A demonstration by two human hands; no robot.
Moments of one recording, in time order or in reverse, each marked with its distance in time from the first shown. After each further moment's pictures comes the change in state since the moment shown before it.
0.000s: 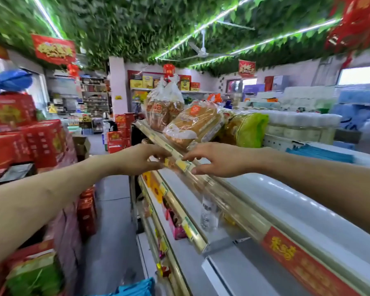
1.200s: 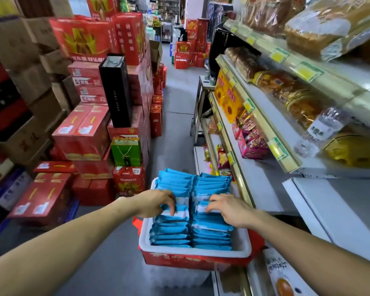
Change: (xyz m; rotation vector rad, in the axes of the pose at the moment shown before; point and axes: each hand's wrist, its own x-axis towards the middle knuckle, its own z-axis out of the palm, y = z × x) left_hand -0.354 -0.093 0.292 -0.142 -0.464 -0.306; right_hand 0.008 -0.178 0.401 0.150 -0.435 -0.227
